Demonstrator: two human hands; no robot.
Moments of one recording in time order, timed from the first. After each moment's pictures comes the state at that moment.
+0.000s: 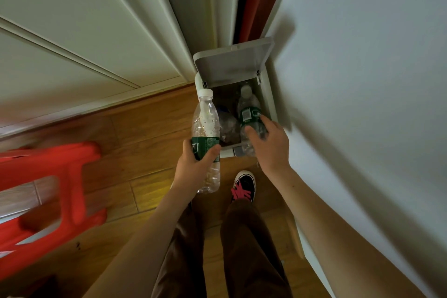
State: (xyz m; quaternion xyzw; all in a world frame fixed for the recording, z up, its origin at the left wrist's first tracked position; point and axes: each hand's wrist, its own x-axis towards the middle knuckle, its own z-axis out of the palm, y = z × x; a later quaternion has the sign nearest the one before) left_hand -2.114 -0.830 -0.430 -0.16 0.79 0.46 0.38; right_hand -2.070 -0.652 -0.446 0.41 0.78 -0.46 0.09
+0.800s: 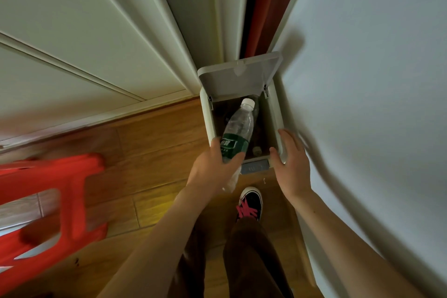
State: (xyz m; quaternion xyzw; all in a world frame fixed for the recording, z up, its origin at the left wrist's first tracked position) left_hand -2.141 -0.788 -0.442 0.05 0.88 0.25 0.40; right_hand -2.047 -0.622 -0.480 0.32 0.86 -0.38 0.05
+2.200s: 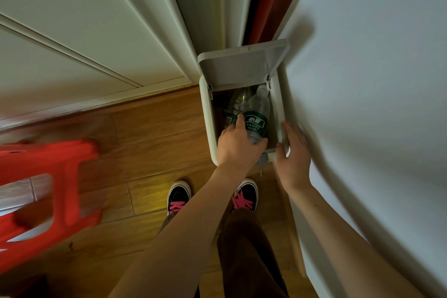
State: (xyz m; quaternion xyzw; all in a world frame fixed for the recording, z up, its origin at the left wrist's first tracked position) left_hand -2.135 -0.725 -0.467 0.04 0.90 0.27 0.34; right_hand -2.047 -0.615 -0.492 0.34 0.85 -0.40 0.03
